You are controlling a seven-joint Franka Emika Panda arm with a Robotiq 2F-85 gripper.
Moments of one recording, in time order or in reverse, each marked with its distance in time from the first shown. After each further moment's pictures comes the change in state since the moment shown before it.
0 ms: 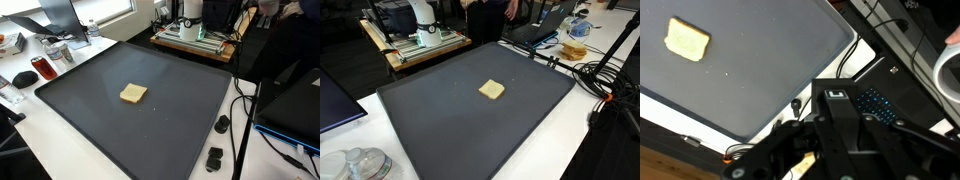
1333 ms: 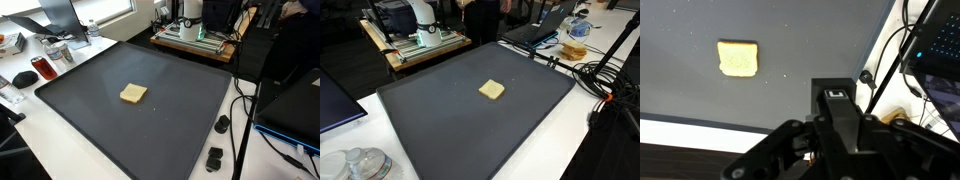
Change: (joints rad) arm -0.223 0.355 -0.039 0.182 -0.023 0.155 0.196
